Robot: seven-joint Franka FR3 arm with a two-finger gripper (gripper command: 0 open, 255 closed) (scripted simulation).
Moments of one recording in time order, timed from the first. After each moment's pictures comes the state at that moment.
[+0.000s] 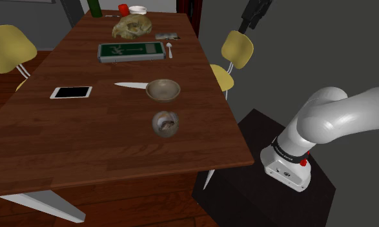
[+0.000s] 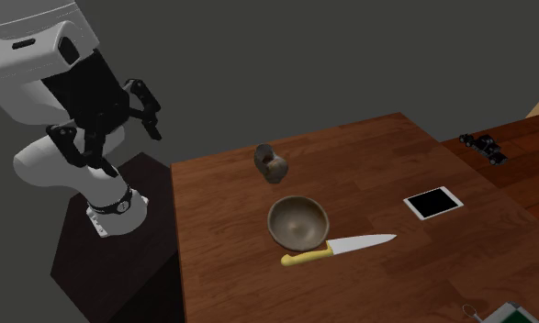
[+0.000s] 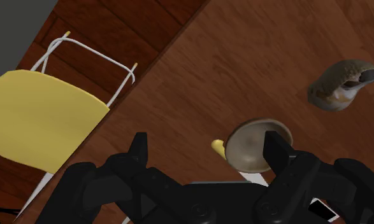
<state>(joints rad) 0.02 -0.77 -0.04 -2.26 0.05 1.66 -0.12</state>
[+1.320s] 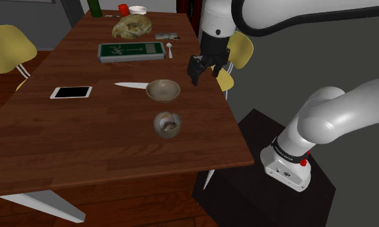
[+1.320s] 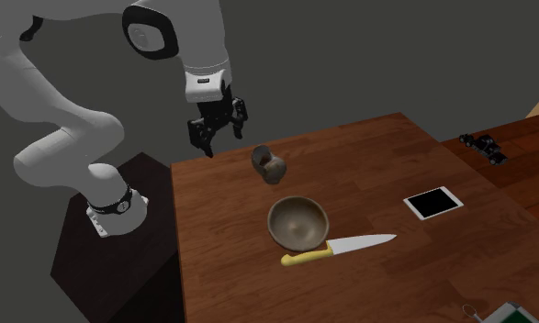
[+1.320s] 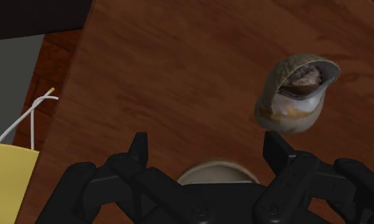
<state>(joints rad) 0.04 -0.60 0.42 -2.38 0.20 1.88 0.49</state>
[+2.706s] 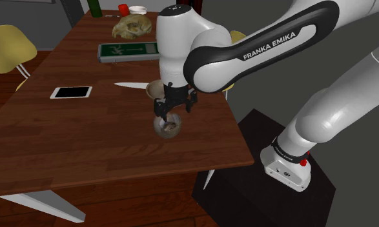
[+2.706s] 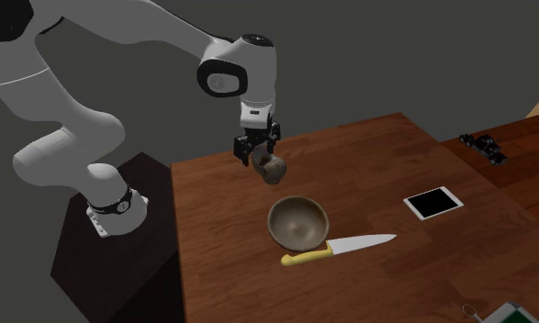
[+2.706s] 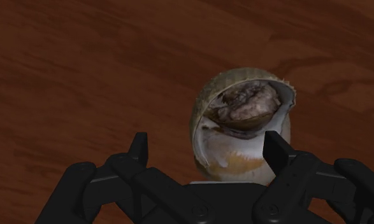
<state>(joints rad) -0.02 -0.18 0.72 -2.30 0.10 2.13 0.92</state>
